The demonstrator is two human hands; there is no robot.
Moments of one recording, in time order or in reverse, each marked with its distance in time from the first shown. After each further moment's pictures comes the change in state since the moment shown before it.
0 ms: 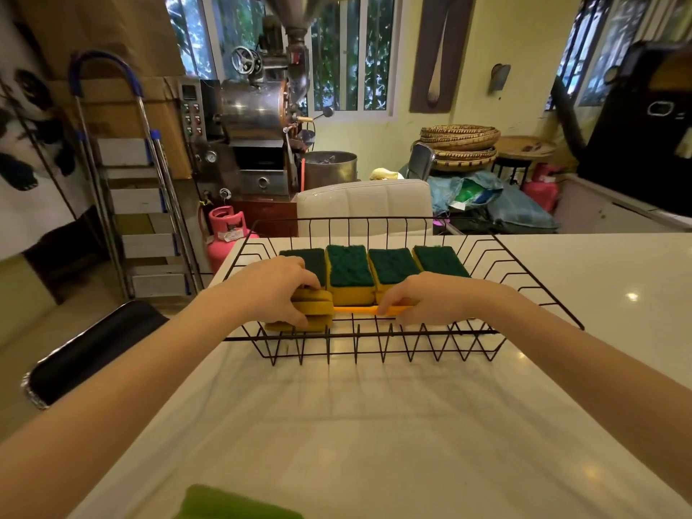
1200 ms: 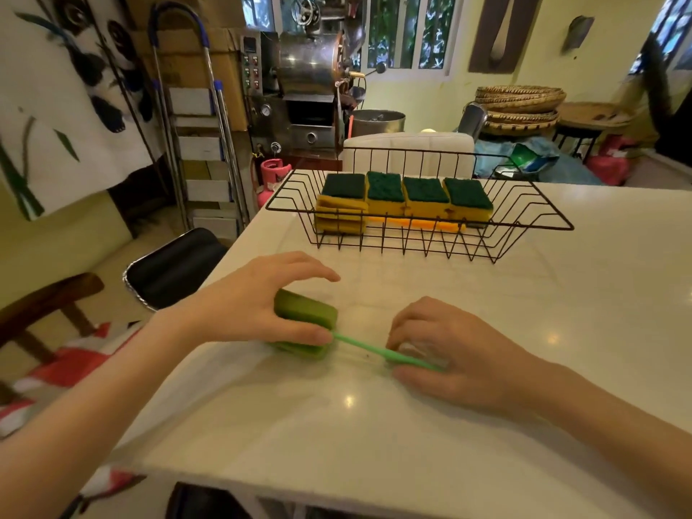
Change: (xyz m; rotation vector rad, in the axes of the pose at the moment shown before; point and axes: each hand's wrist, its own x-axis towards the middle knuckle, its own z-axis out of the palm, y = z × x) left_hand -0.195 0.075 0.040 -0.542 0.151 0.063; right_hand -0.143 -0.077 0.130 0.107 0.389 -0.440
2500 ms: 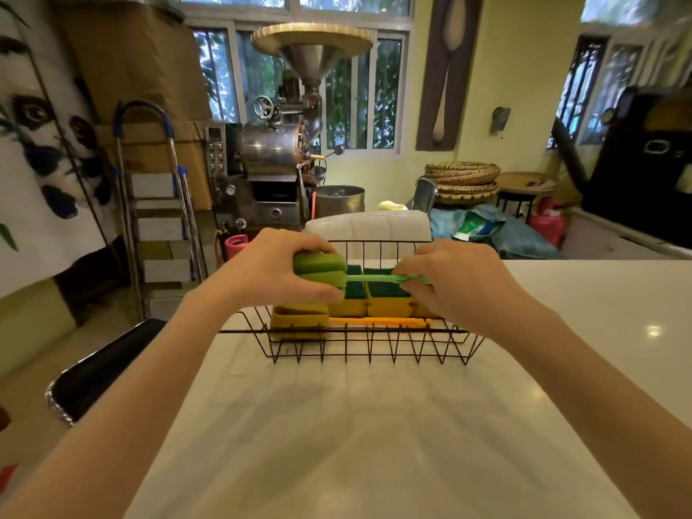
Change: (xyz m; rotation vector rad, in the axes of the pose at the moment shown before) left_hand 0.140 0.014 -0.079 0.018 0.249 0.037; right_hand 0.085 0.060 -0.122 -0.657 0.329 0.188
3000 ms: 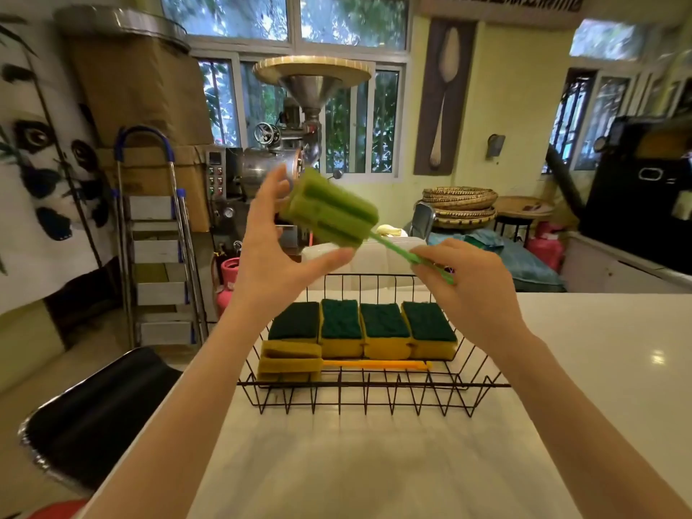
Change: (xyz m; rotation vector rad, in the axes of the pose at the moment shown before) left_hand 0.040 0.005 0.005 -0.398 0.620 0.138; right_hand 0.024 0.032 0.018 0.366 0.447 0.254
